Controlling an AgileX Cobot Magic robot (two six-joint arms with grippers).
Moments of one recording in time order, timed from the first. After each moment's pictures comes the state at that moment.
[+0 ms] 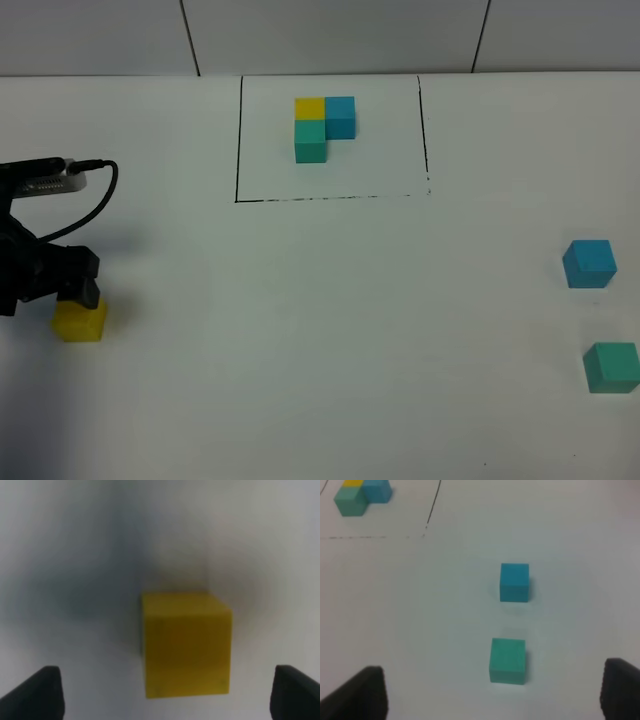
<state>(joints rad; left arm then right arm) 0.02 1.66 -0.85 -0.18 0.62 0.09 0.01 0.01 -0.50 0.08 1.07 -0.06</state>
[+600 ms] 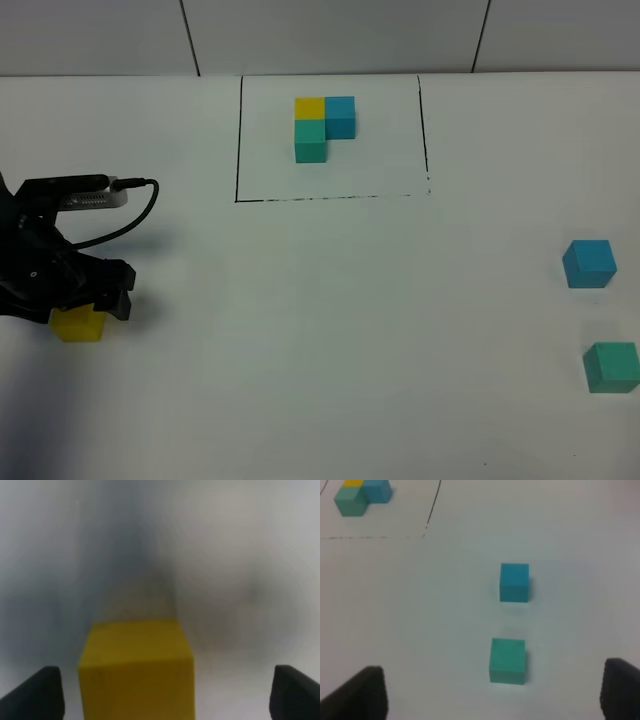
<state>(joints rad) -0.07 1.75 -0.85 -0.16 0.55 0.04 0.01 0.01 -0.50 0.08 1.07 -0.06</state>
